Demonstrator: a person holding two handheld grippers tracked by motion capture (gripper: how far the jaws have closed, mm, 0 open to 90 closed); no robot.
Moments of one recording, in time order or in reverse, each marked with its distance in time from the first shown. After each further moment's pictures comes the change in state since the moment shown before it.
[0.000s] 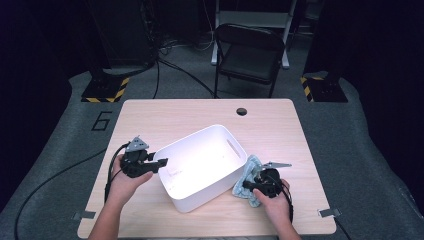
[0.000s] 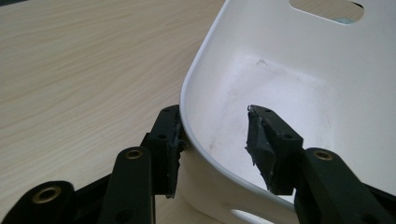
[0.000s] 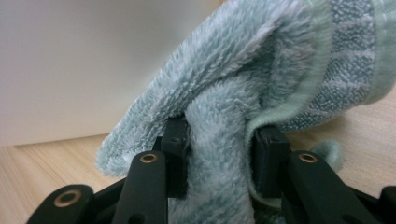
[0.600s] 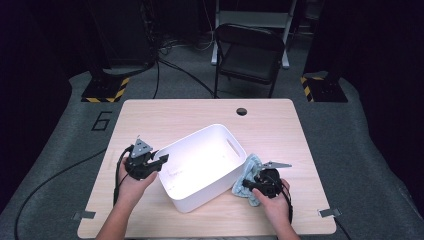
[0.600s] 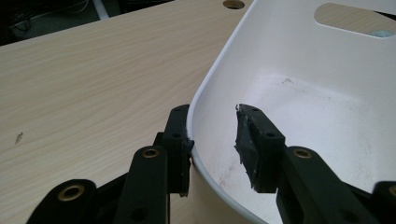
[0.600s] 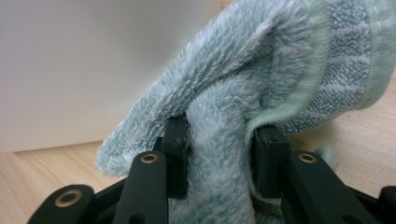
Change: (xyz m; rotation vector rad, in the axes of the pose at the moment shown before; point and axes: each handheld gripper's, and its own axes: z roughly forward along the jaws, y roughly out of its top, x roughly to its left) left arm -0.014 -0.008 0.013 -0.105 0.141 0.009; right arm 0.008 0.003 -0.005 -0.043 -0.032 -0.033
